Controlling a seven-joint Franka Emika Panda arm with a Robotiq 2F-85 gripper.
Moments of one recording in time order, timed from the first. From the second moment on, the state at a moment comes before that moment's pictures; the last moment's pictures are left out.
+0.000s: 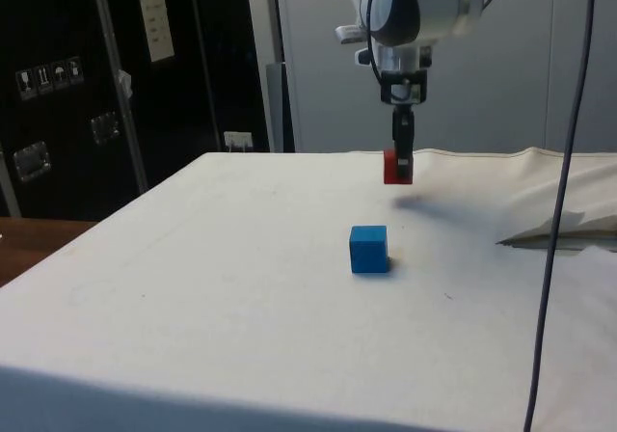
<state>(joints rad) 0.06 0.18 -0.50 -2.57 0.34 2.74 -0.97</state>
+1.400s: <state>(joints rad) 0.09 0.01 -0.43 -2.56 0.15 2.61 -0.69</state>
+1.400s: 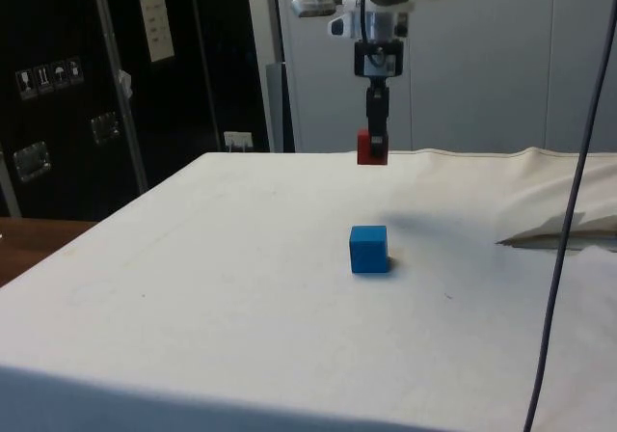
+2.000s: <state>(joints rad) 0.10 0.01 -0.35 -2.58 0.04 2.61 -0.52</state>
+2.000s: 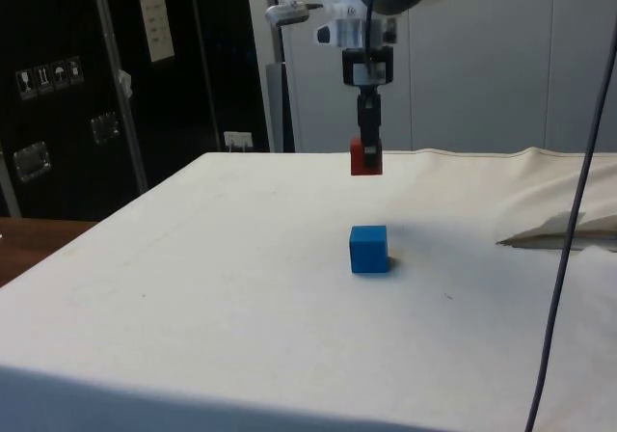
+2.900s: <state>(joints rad) 0.10 -0.08 -0.24 -2.58 -0.07 2.55 -0.34</state>
